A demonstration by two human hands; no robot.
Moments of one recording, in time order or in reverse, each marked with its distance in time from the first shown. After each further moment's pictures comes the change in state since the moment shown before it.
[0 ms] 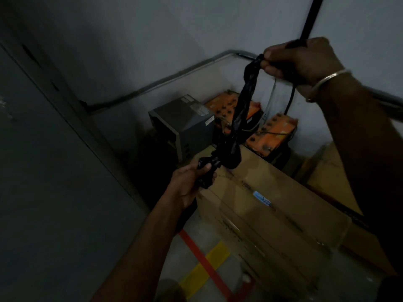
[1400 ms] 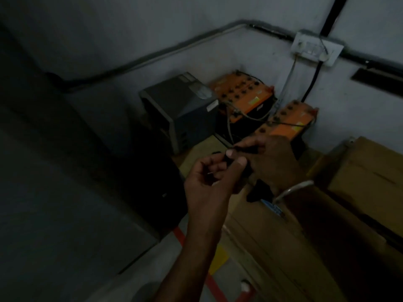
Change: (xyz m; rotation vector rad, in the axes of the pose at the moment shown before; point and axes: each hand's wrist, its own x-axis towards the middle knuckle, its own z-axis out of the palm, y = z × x) left_hand 0.034 -0.044 0.062 0.022 0.236 0.401; right_hand -0.030 0.219 0.032 -0.378 -0.057 0.186
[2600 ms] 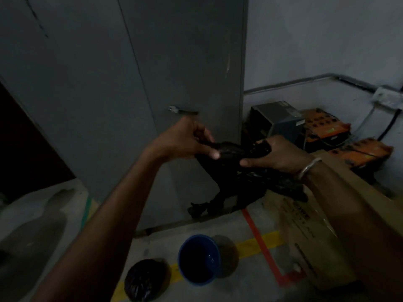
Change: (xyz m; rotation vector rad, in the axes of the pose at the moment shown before) left_hand -0.360 0.301 -0.392 0.981 -0.222 0.217; right_hand -0.453 -0.210 0.160 -0.085 -0.682 -0.285
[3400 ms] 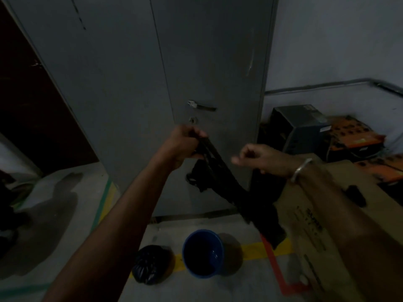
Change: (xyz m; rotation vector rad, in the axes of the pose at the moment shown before) left_hand -0.014 -0.030 0.018 -0.400 0.382 -0.291; right_hand 0.029 0.016 0.018 -0.253 -0.327 0.033
